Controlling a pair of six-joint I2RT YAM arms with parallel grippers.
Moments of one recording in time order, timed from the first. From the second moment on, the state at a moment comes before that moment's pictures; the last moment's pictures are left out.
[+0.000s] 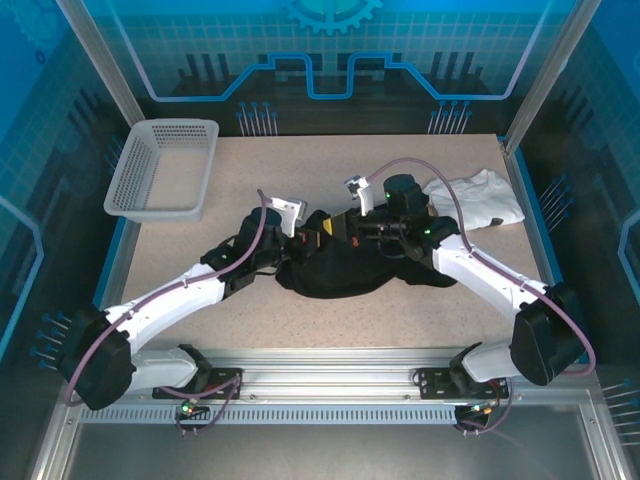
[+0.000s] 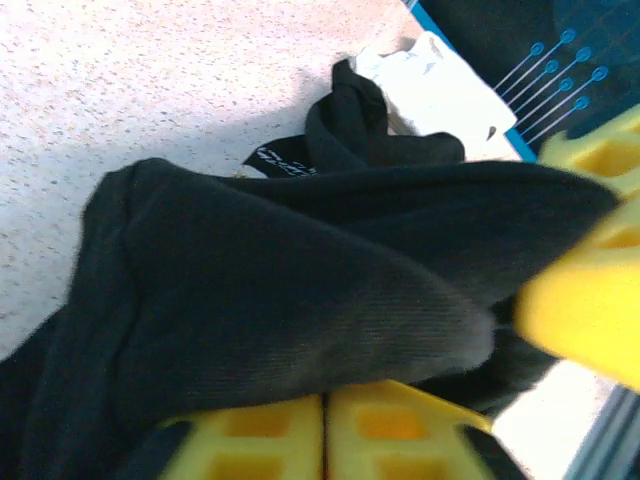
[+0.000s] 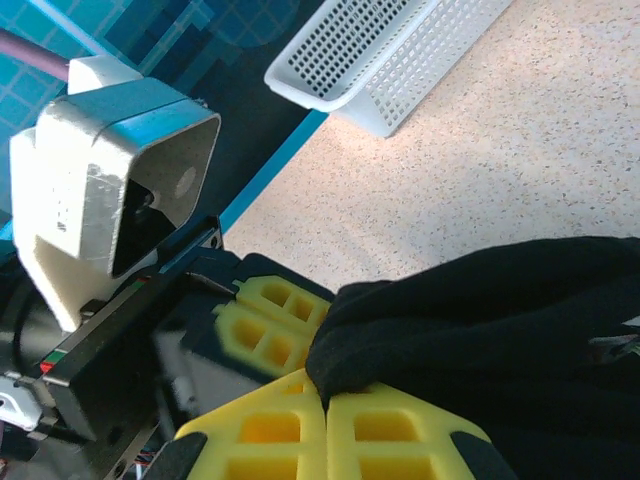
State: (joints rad) left arm -0.62 1.24 0.80 -0.04 0.14 -0.47; right arm 0.54 1.38 1.01 -0.08 -0.64 0.39
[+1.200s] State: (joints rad) left arm -0.58 1.11 0.73 0.02 0.16 -0.48; right arm 0.53 1.34 1.00 -0.12 -0.66 0.28
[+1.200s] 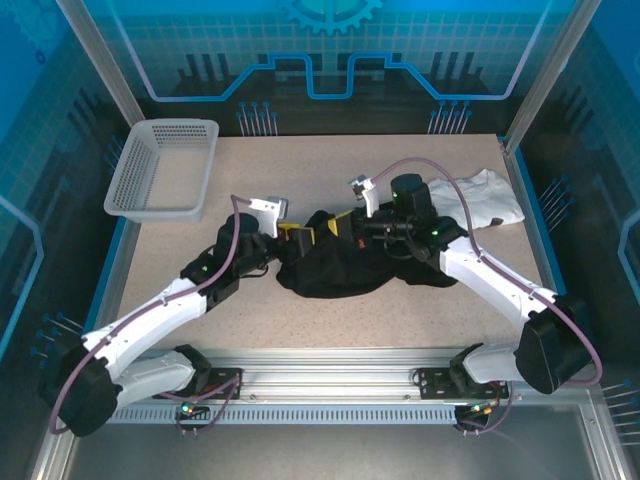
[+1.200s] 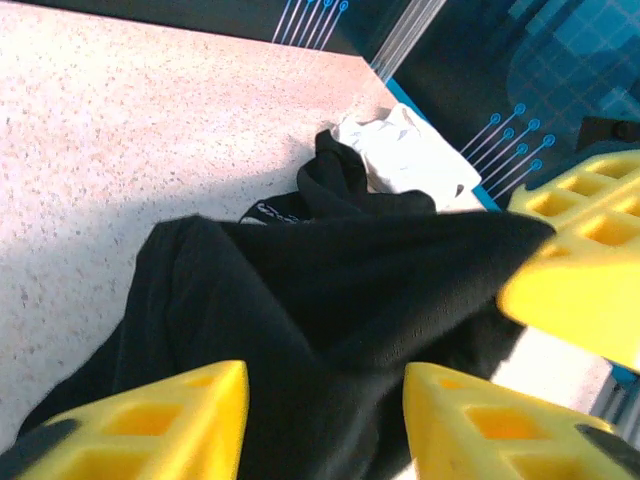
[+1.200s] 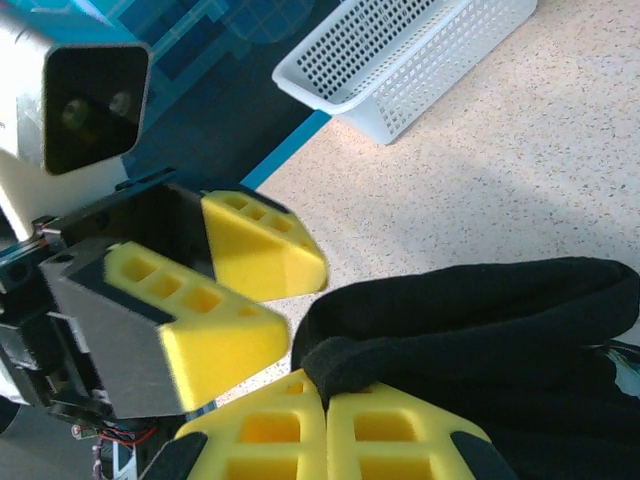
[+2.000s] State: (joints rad) left arm -0.64 0.82 0.32 0.15 0.30 -0.42; right arm 0.47 1.28 0.91 -0.10 -0.56 0.23
